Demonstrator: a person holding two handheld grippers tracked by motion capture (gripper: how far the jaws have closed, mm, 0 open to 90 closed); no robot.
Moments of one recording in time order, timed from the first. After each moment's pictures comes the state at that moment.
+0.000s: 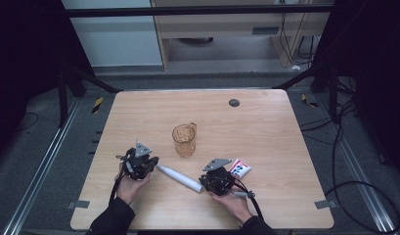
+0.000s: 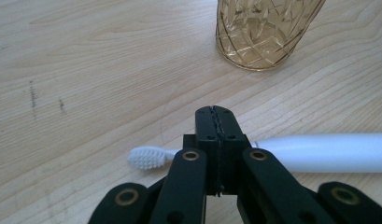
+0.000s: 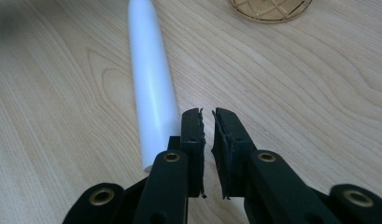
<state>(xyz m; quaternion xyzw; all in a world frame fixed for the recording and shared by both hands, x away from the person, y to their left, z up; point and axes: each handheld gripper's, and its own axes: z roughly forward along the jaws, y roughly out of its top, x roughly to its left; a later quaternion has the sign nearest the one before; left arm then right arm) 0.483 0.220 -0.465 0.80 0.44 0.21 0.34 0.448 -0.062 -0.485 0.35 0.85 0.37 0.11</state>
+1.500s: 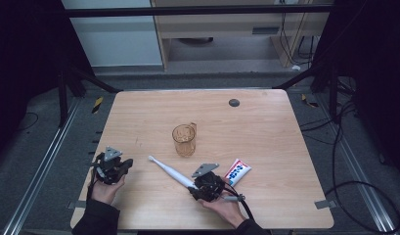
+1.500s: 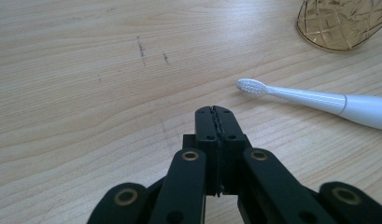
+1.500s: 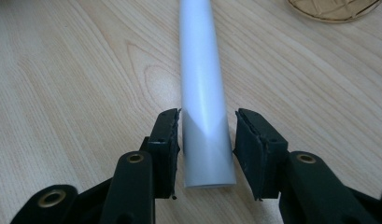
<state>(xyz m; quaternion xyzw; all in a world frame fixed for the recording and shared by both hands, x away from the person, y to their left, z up) 0.466 0.291 -0.461 0.76 0.50 0.23 0.34 0.436 -0.033 -0.487 0.33 0.87 0.35 0.09</state>
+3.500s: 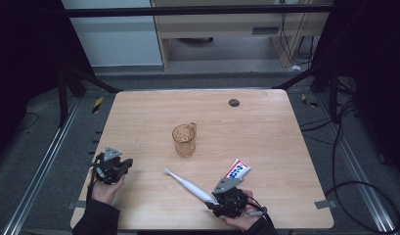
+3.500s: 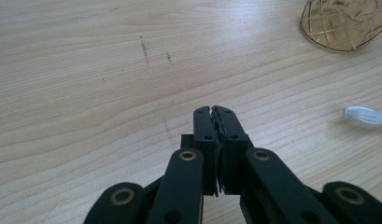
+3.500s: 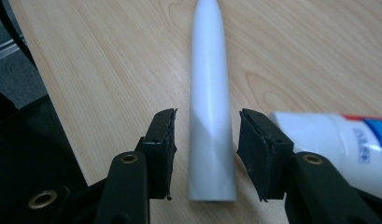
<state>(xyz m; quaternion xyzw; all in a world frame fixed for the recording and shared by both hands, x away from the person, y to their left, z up) 0.466 0.292 -0.462 0.76 0.51 0.23 0.34 0.391 -0.091 -0.476 0.30 0.88 0.36 0.09</state>
